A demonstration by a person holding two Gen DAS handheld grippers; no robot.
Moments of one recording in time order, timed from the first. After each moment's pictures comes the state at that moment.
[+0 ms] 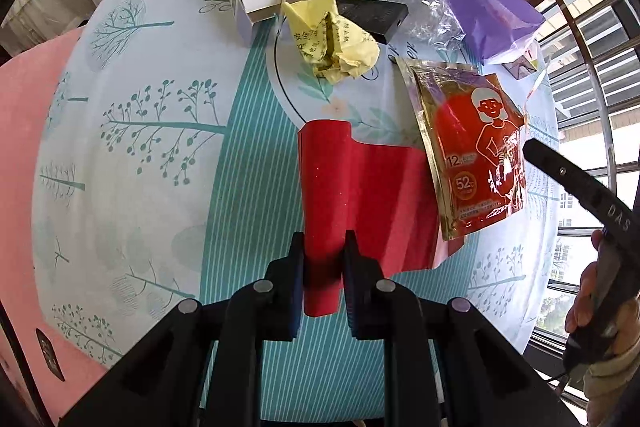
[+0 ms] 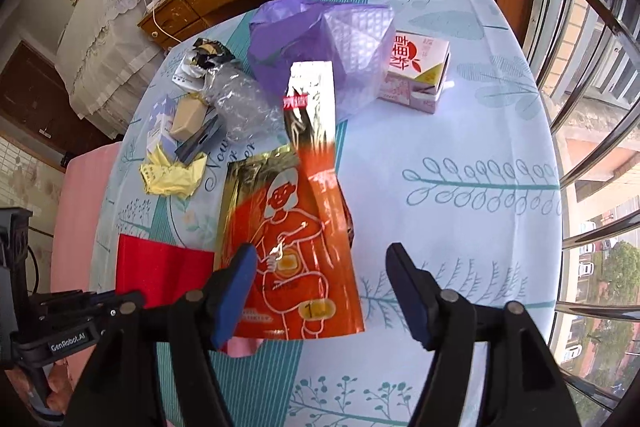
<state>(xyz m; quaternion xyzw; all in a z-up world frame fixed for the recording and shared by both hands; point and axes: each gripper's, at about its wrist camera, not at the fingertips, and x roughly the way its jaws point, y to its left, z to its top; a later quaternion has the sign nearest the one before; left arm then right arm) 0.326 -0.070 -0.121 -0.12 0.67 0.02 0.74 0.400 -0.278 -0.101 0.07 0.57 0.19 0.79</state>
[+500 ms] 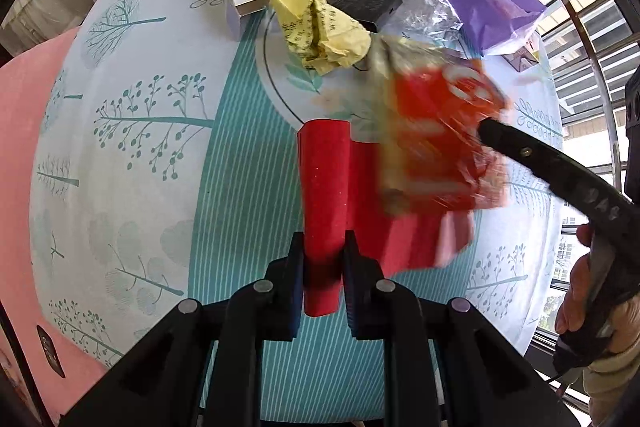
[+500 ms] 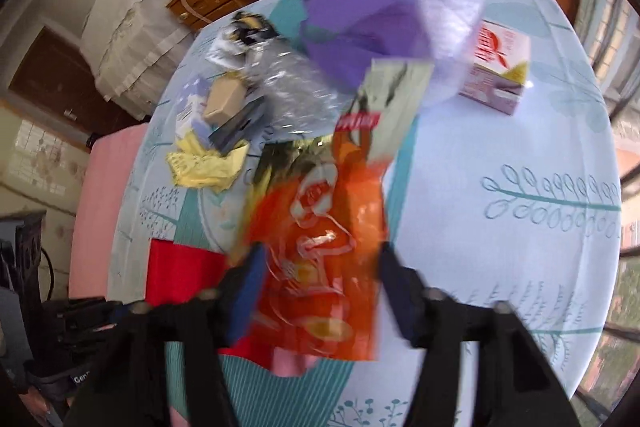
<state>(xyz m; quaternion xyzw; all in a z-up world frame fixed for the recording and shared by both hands) 0.329 -0.079 -0.123 -0.11 0.67 0.02 0.73 0.407 -0.232 -0.114 0.06 0.58 0.26 0.77</state>
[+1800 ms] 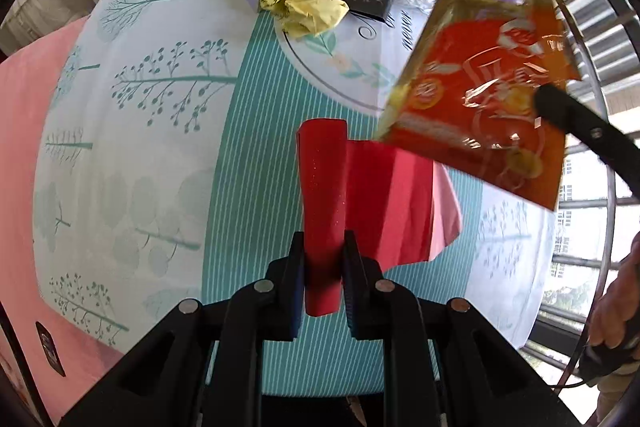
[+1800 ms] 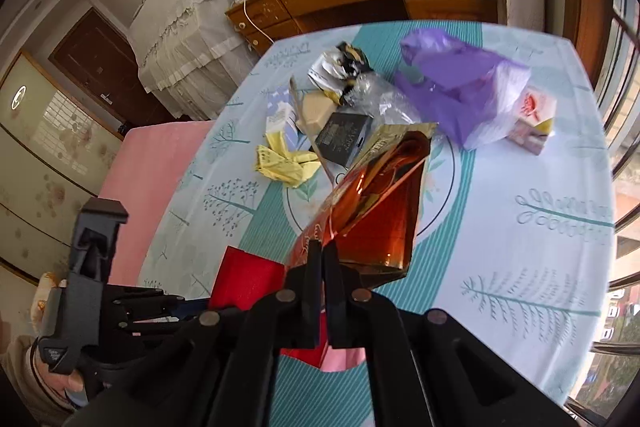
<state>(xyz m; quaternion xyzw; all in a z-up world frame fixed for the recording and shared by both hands) 0.274 -0.067 -0.116 -0.10 0.68 0.01 0.73 0.346 -0.212 -0.041 0.05 0.52 0.32 0.79</state>
